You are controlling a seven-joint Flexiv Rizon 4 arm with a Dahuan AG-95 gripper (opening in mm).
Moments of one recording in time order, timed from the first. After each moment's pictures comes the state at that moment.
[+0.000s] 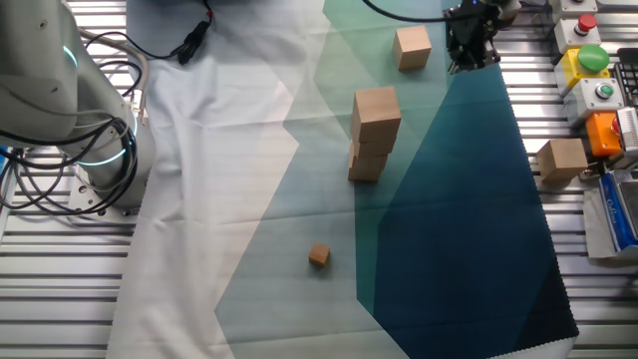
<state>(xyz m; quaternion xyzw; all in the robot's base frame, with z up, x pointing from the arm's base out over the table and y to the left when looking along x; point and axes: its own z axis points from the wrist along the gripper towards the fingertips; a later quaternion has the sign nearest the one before) 0.596 0.130 0.147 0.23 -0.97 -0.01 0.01</state>
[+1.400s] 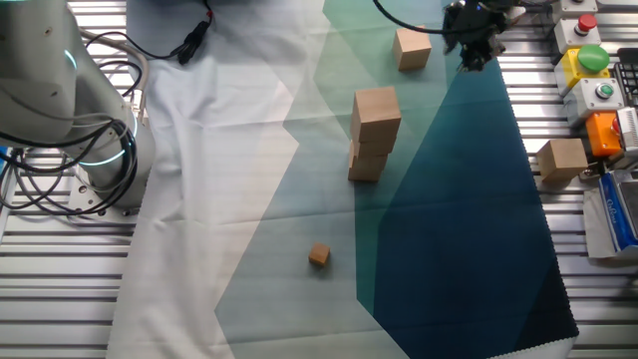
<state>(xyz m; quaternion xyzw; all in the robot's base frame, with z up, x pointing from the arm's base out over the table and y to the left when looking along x) 0.605 0.182 0.123 0.25 -0.96 -0.08 -0.01</state>
